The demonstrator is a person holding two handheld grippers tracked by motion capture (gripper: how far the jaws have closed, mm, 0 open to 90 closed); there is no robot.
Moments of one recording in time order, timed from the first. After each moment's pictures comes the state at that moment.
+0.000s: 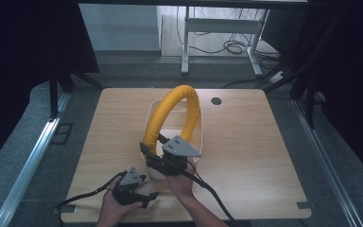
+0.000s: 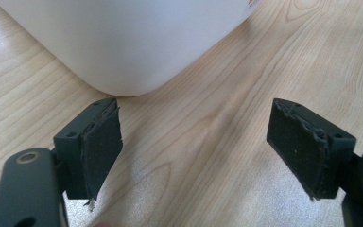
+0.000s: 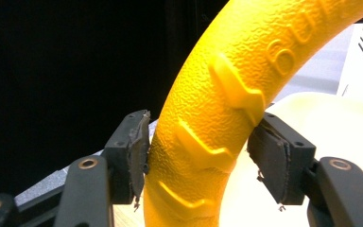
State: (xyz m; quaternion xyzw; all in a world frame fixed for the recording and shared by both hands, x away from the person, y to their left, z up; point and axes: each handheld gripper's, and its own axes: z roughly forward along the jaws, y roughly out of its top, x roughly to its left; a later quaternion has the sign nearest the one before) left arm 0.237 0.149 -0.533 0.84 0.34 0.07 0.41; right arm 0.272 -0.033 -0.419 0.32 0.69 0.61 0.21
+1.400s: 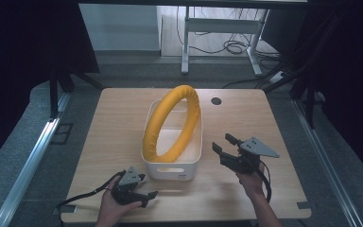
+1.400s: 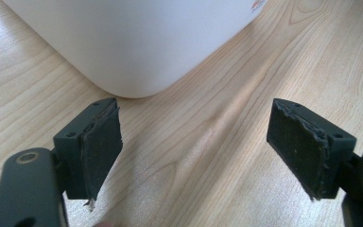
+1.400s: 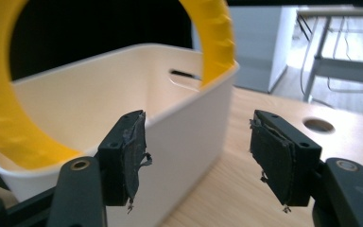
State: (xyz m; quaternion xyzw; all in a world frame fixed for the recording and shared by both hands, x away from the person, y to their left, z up) left arm 0.236 0.151 -0.530 0.84 0.34 0.08 0.41; right arm 0.293 -0.233 -0.443 0.37 0.70 0.56 0.25
